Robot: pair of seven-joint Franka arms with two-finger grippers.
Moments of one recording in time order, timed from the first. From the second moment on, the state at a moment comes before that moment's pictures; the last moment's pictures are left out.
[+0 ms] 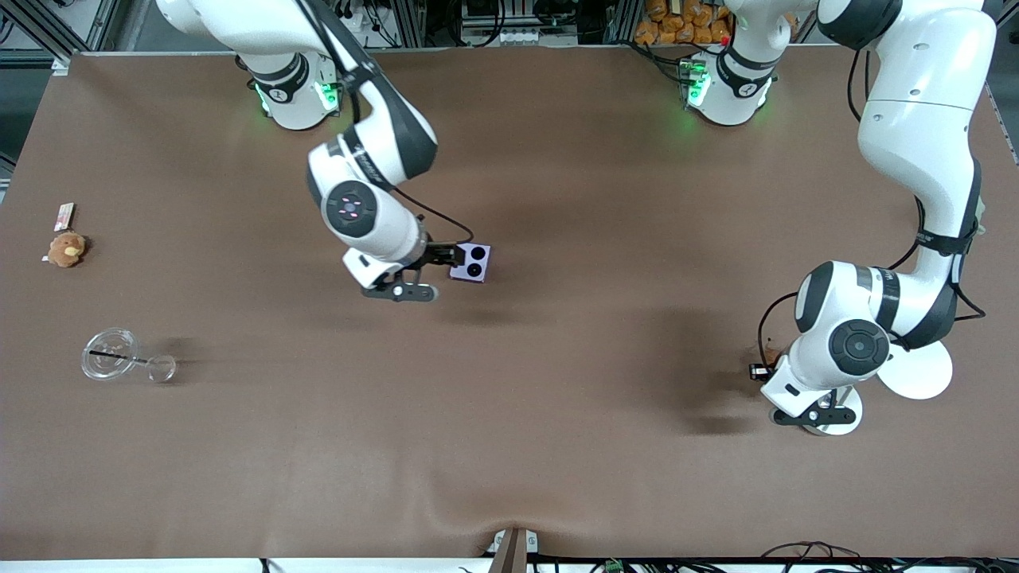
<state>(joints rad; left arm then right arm) 0.10 0.75 -0.24 -1.51 0.39 2.15 -0.30 0.57 0.43 0.04 -1.83 0.23 2.16 0.57</state>
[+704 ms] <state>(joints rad) 0.11 0.77 -0.25 -1.51 0.39 2.23 -0.24 0.65 0.52 0.04 -1.92 0.23 2.38 0.64</state>
